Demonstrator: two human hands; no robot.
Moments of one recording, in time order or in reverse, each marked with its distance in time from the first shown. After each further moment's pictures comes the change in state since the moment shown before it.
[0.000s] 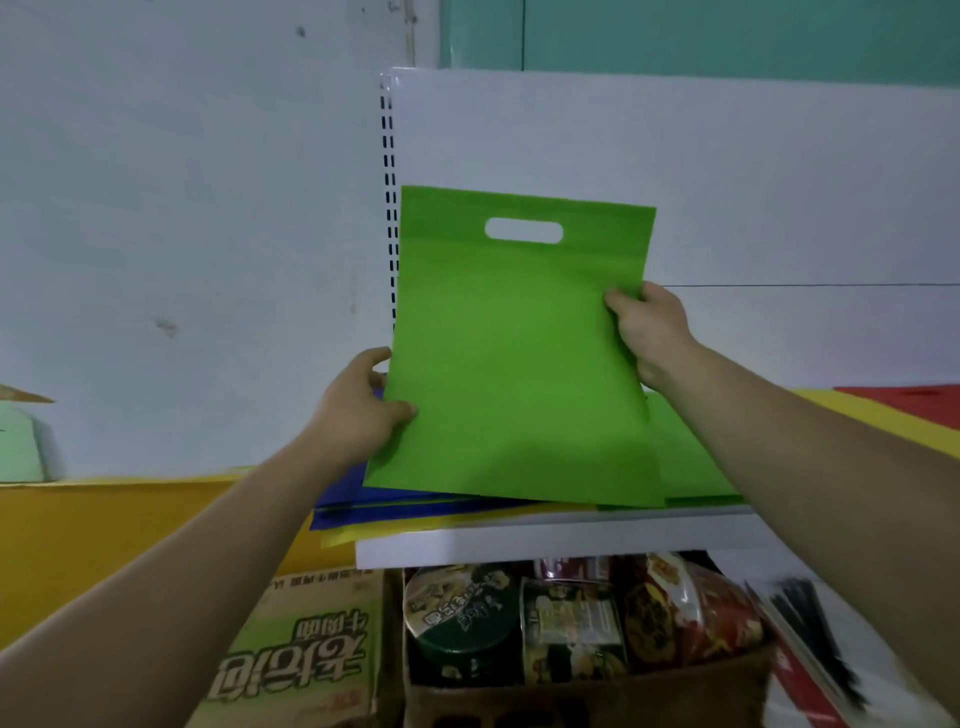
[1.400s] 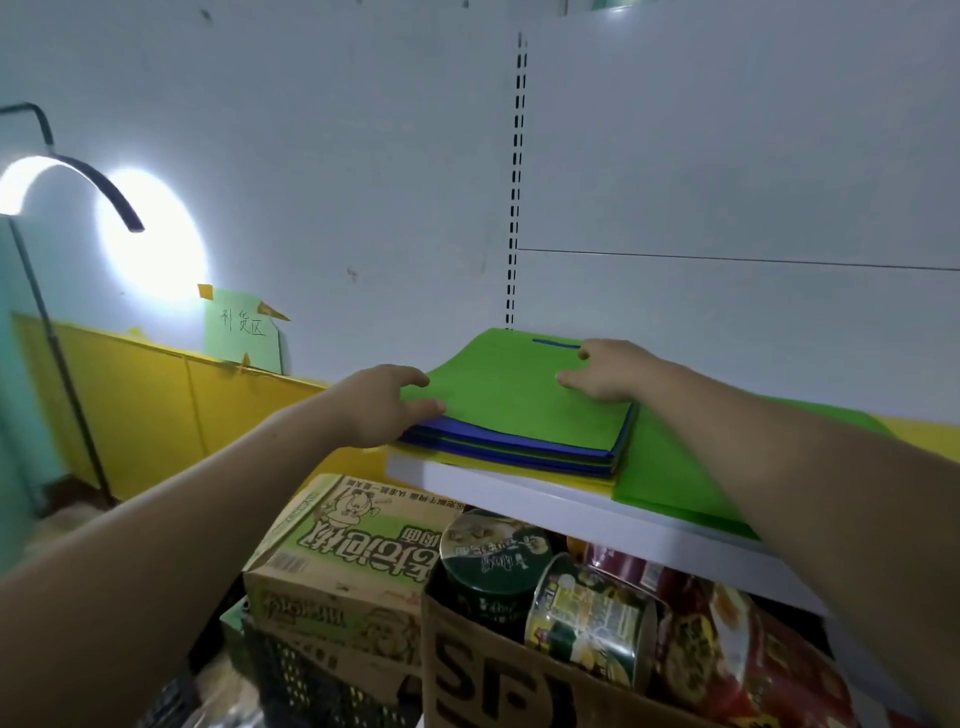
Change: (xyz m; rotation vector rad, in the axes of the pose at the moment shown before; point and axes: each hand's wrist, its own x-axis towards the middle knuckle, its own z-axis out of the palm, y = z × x) left_hand -0.065 0.015 0.005 0.830 -0.042 -0.300; right_hand 0.009 0.068 0.062 -1.157 -0.926 -0.282
